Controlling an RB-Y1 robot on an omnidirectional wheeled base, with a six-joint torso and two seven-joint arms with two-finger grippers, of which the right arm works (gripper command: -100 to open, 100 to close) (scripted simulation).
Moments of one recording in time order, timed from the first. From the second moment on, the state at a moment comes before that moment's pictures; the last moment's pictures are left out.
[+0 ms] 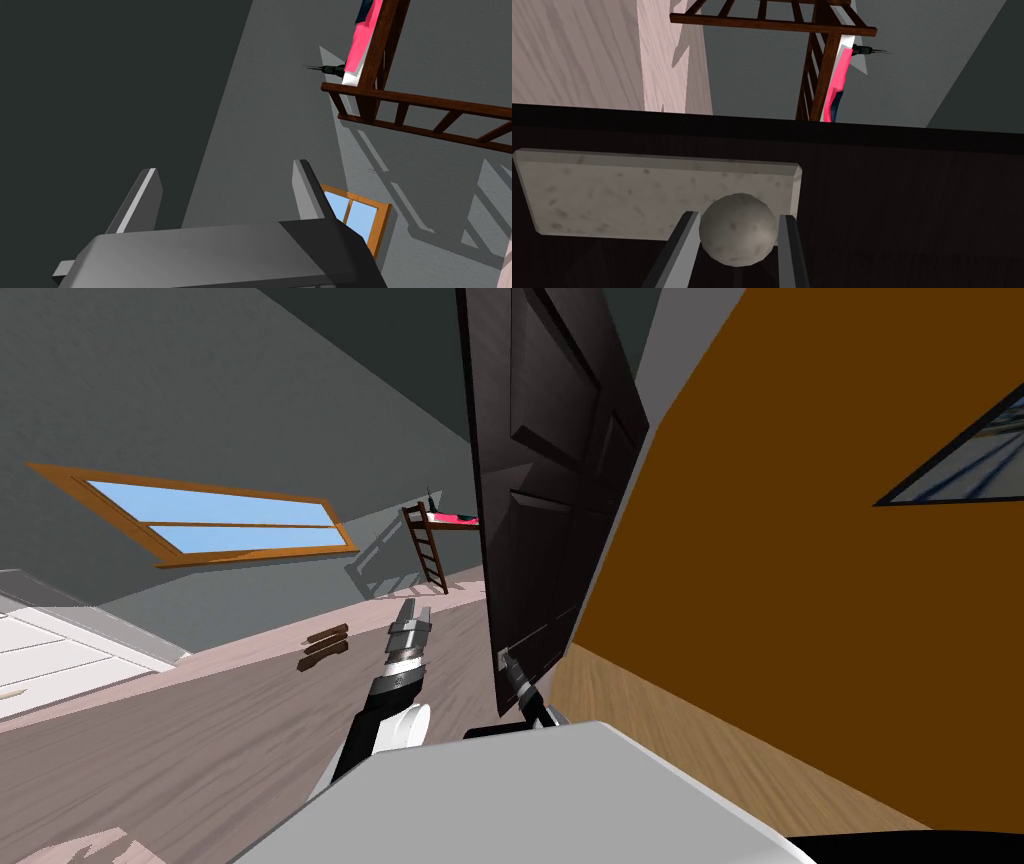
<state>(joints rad) -0.03 -0.07 0.56 -0.82 -0.05 -0.76 -0.02</state>
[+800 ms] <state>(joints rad) -0.03 -0.07 0.52 -0.80 -0.06 -0.76 -0.01</state>
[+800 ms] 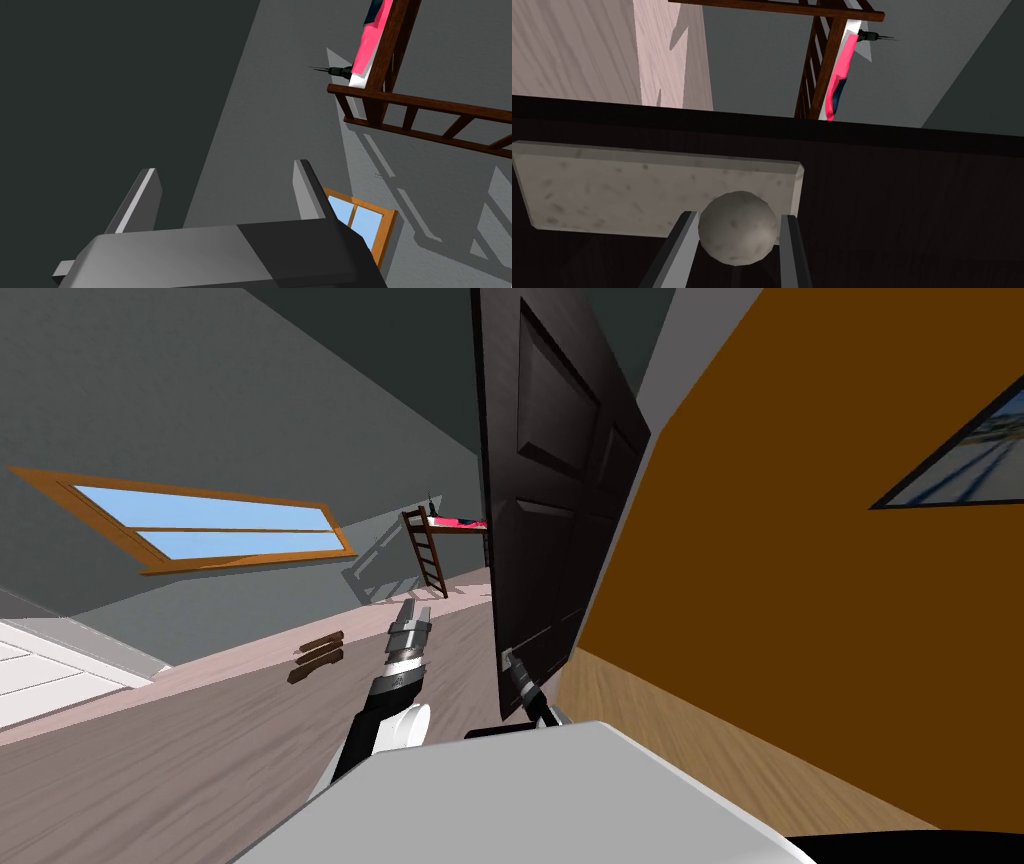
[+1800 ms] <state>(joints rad) -0.06 -0.07 0.42 -0.77 -0.09 -0.76 0.01</state>
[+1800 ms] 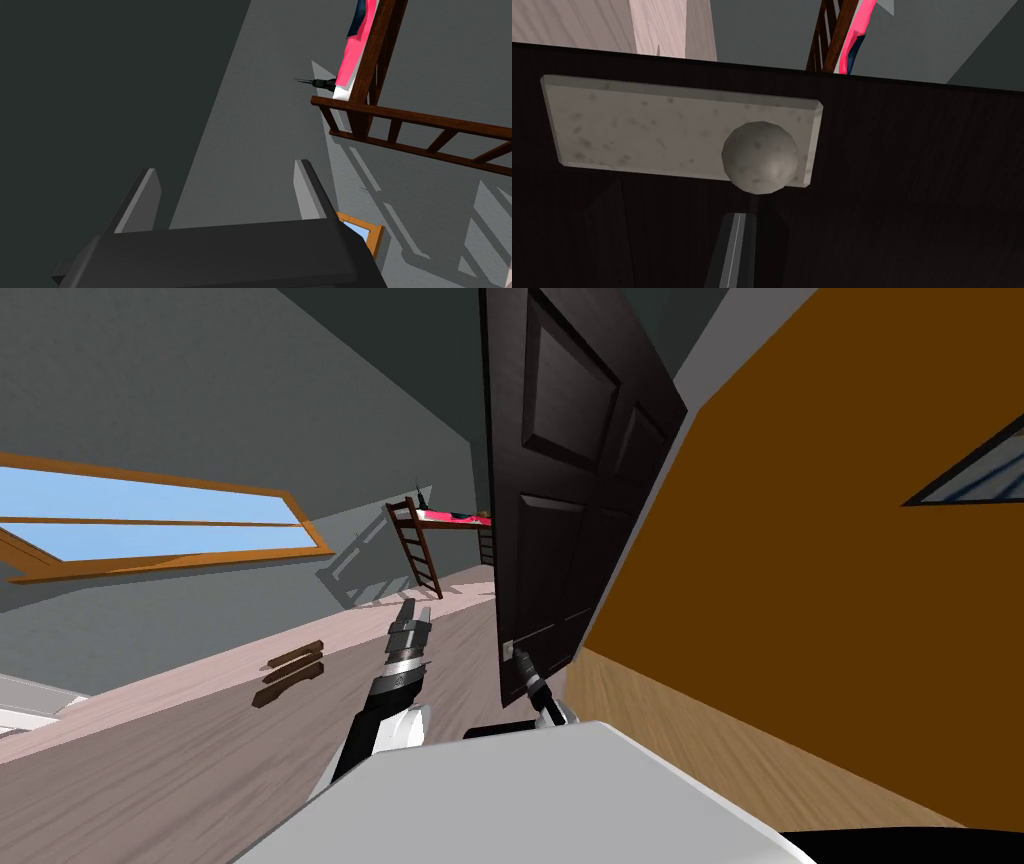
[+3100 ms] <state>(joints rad) -0.05 -0.06 0.42 -0.78 -0.10 -0.78 0.01</state>
